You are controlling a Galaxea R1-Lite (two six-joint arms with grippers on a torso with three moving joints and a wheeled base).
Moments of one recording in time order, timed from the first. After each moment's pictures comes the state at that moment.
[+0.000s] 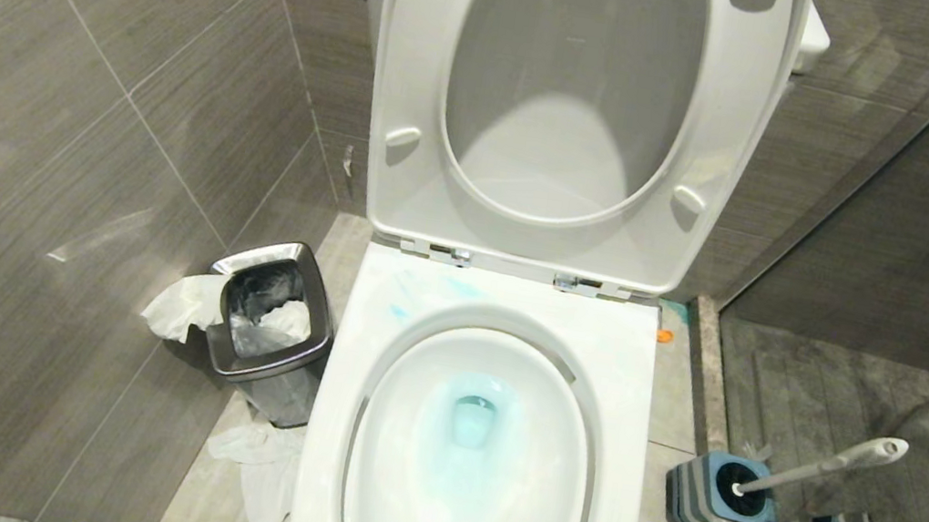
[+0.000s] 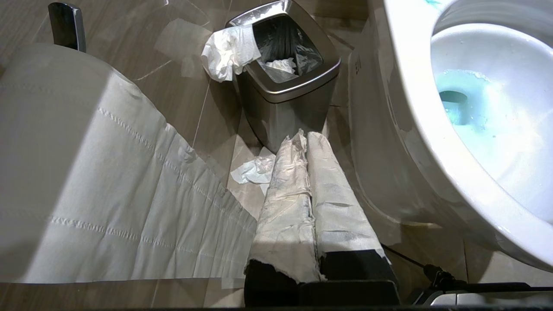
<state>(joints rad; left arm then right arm) 0.00 0.00 0.00 0.01 -0.01 0.00 -0.19 1.07 -0.53 -0.57 -0.03 -0.06</state>
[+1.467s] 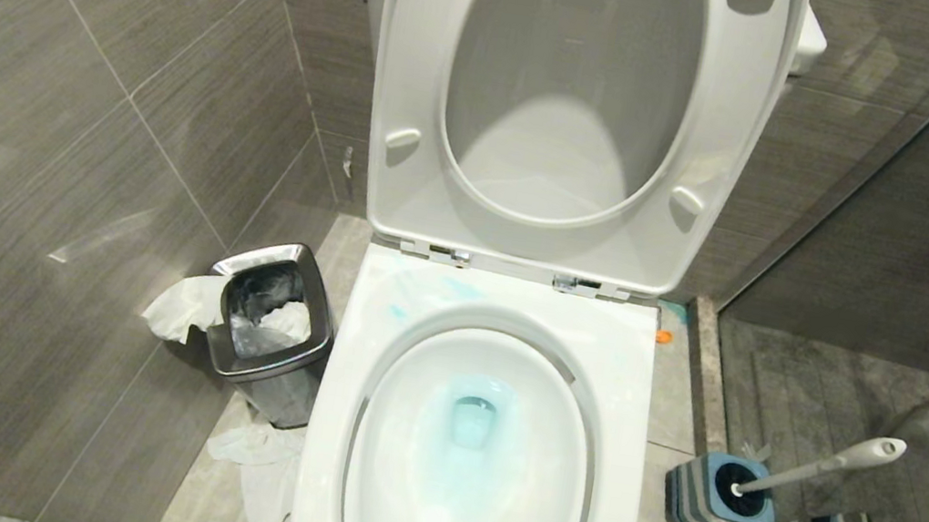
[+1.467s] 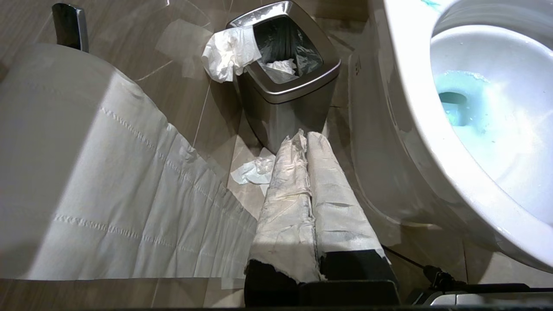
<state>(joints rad) 0.00 0.00 0.00 0.01 0.00 0.00 -0.12 0.29 -0.74 0.13 -0.05 -0.03</state>
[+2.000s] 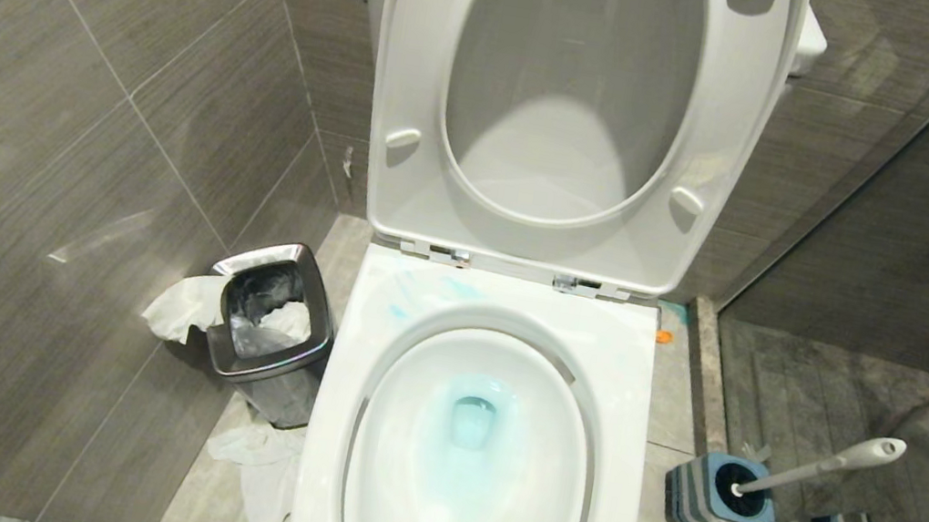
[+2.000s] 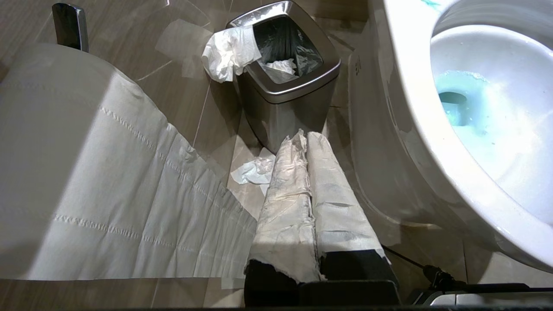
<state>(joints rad) 0.00 0.00 0.00 0.01 0.00 0.00 -0.13 0.28 -0.54 -0.06 -0.03 -0.03</state>
